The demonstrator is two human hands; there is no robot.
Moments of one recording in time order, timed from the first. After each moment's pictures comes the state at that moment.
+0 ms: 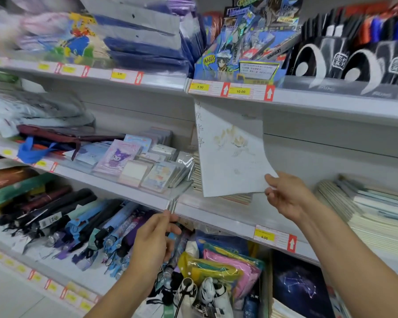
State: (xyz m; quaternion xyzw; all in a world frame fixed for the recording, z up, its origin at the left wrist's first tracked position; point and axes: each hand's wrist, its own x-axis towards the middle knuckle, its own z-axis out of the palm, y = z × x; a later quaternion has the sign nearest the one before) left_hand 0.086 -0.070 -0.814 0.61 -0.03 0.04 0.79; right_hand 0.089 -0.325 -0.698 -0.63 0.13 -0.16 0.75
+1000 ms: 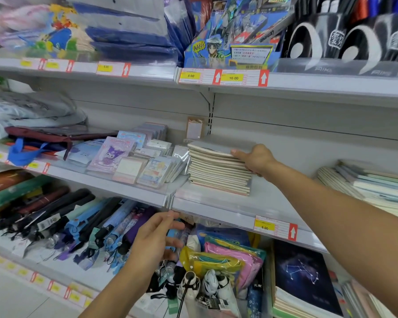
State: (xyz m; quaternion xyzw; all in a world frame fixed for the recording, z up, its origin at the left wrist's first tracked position) left_hand 0.078 -0.069 -0.807 0.64 -0.03 -0.04 0.77; right_hand 0.183 -0.335 -0.689 -0.90 0.15 -0.19 0.37
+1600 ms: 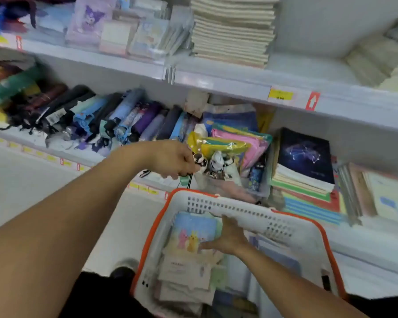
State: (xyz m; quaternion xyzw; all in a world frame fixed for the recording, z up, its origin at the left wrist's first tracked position) left_hand 0.078 -0.063 -0.868 0.90 -0.25 -0.29 0.20; right_hand -0.020 -0.255 -1.139 -0.91 0.17 0.25 0.29
